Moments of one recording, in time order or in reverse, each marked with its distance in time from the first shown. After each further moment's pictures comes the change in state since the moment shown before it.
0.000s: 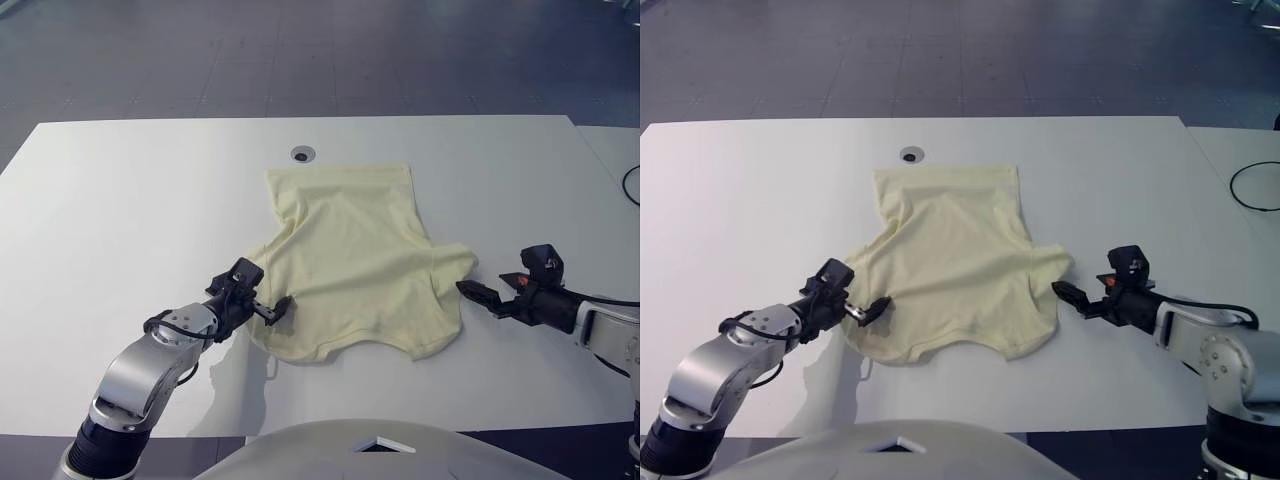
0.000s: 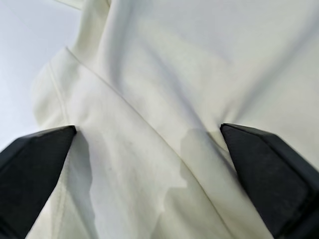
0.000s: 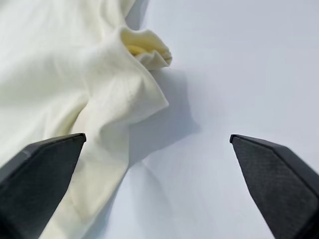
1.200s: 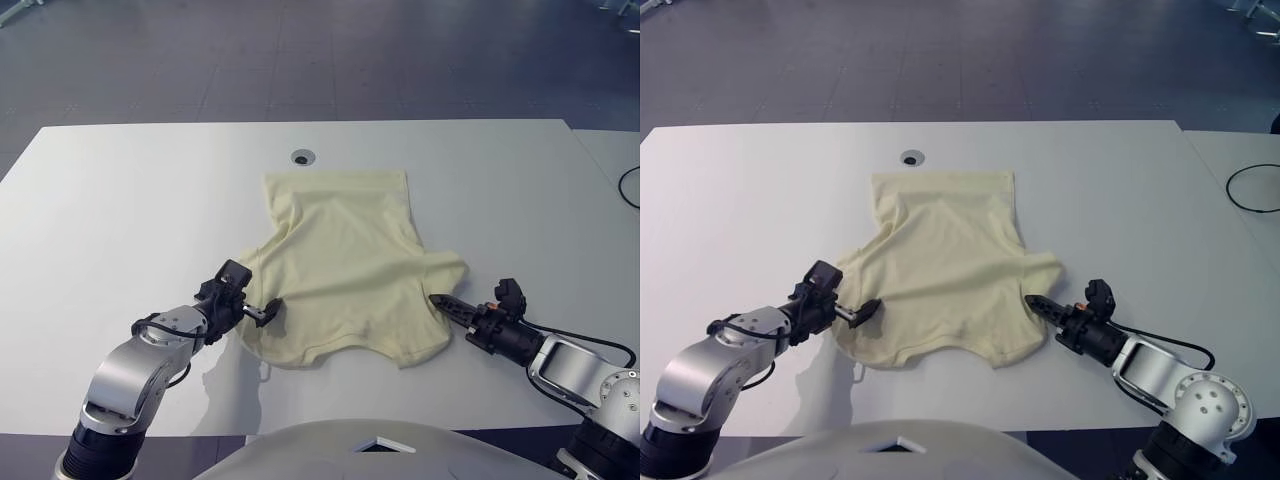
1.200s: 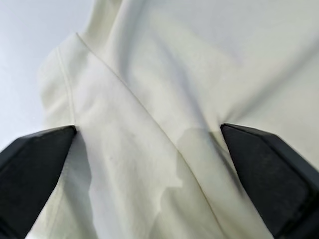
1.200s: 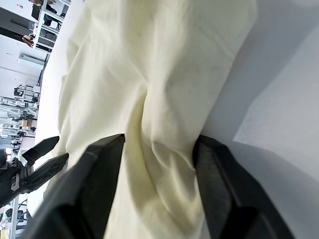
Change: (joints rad) left arm 0.005 -0.015 0.081 -0.014 -0.018 0.076 -0.016; right arm 0.023 0.361 -0.217 0.084 0.382 0.200 -0.323
